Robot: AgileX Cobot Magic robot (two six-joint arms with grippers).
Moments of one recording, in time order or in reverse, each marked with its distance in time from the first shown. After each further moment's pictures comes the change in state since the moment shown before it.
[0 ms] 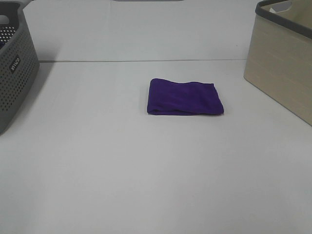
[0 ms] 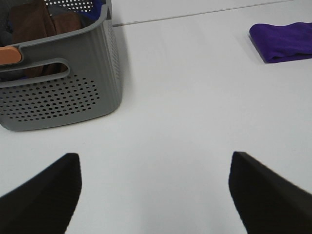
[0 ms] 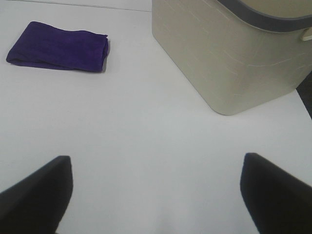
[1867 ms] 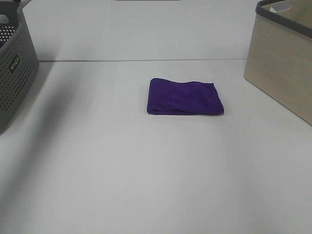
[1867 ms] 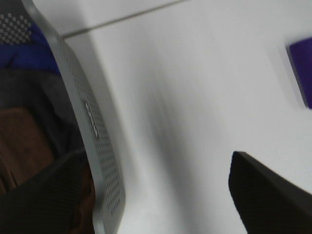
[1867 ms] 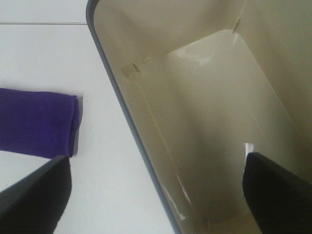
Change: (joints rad) left arm 0.000 1.870 -1.452 -0.053 0.171 0.145; right arm -0.086 1.759 -1.374 0.125 0.137 -0.092
